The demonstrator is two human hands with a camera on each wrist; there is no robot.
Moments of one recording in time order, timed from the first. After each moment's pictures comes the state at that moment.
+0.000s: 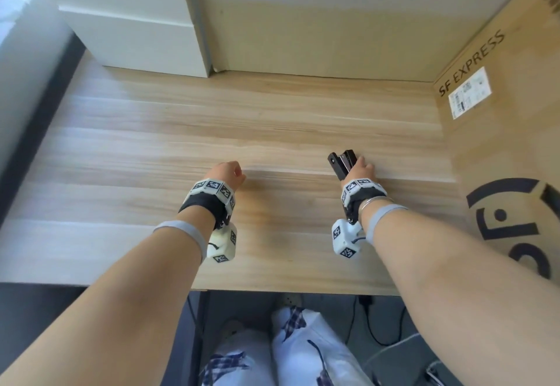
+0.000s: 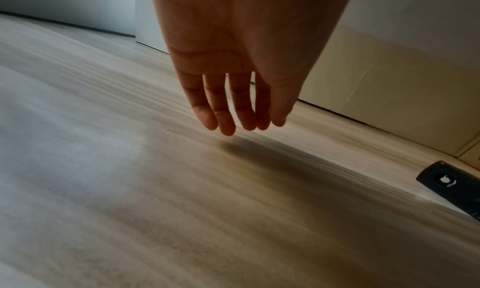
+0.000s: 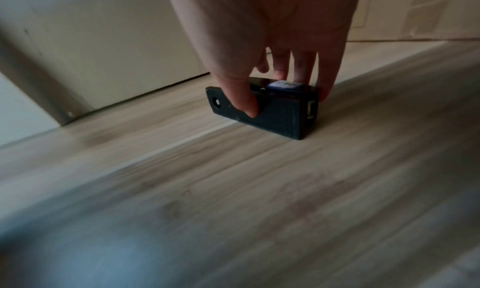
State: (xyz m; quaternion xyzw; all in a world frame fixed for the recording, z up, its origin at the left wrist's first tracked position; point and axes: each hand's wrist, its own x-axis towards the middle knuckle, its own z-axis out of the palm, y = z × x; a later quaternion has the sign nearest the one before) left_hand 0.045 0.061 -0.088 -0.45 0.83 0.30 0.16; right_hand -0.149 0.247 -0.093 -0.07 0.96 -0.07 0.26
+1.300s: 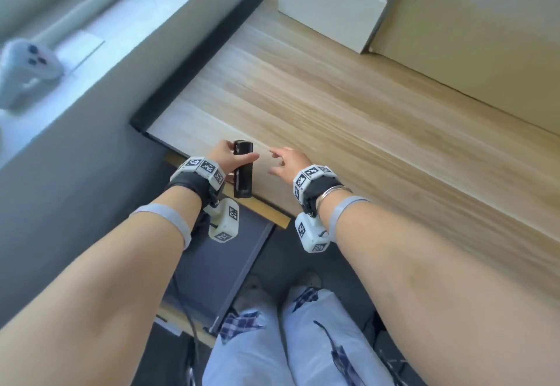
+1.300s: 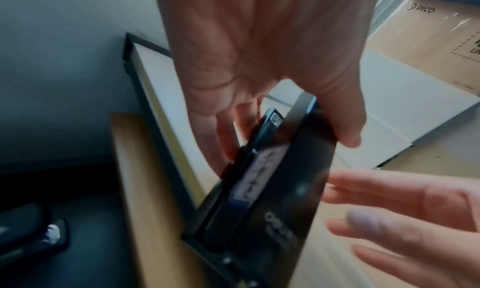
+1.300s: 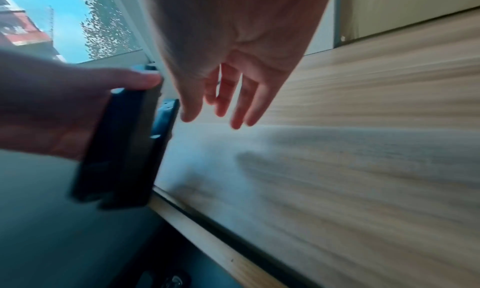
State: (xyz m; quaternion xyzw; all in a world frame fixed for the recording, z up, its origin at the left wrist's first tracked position) left_hand 0.331 0.049 -0.071 -0.63 0.53 0.57 -0.04; right_hand 0.173 0.105 -0.082 -0.58 0.72 -0.05 0.38
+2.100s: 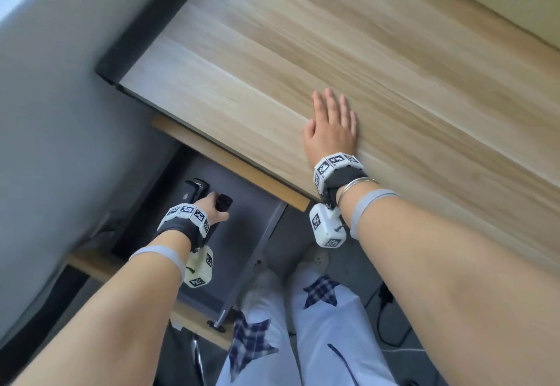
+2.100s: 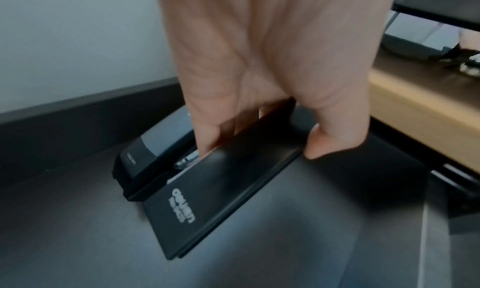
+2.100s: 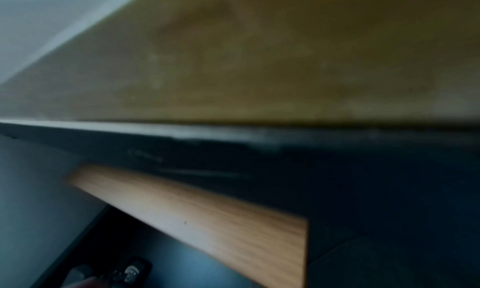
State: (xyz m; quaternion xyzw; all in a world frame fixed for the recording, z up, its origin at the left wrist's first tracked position) left_hand 0.420 0.108 -0.266 -0.63 0.58 0.44 0.27; right_hand 0.167 0.102 -0.180 -0.54 0.84 -0.08 0.03
